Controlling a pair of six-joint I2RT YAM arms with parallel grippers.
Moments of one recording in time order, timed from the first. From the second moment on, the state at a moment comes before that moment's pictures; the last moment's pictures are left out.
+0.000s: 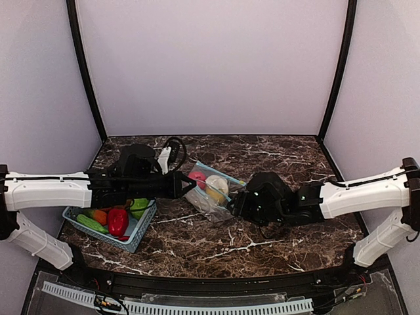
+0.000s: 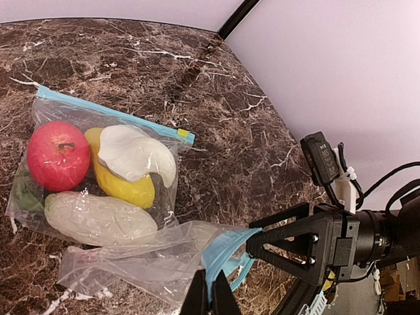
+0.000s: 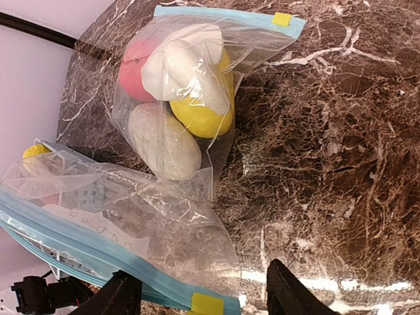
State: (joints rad) left arm -0.92 1.32 0.86 -0.01 0.03 -0.66; right arm 1.12 1.43 0.84 -0.18 0.28 1.18
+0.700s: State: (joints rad) left arm -0.92 1.28 0.79 0.06 0.04 -0.69; right arm 1.09 1.43 0.79 -0.01 0.23 1.23
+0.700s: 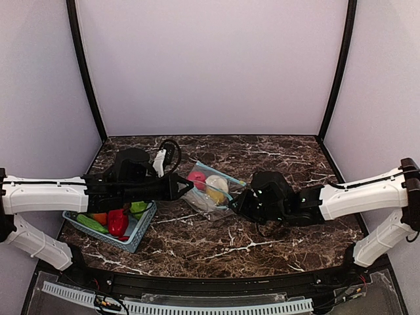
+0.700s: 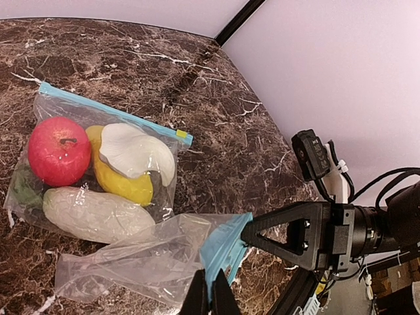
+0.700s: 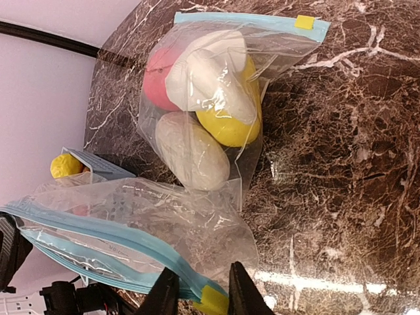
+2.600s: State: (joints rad) left arm -0.55 0.85 0.63 -0.83 -0.11 -0.70; right arm 1.09 1.38 0.94 -0.29 0.36 0.63
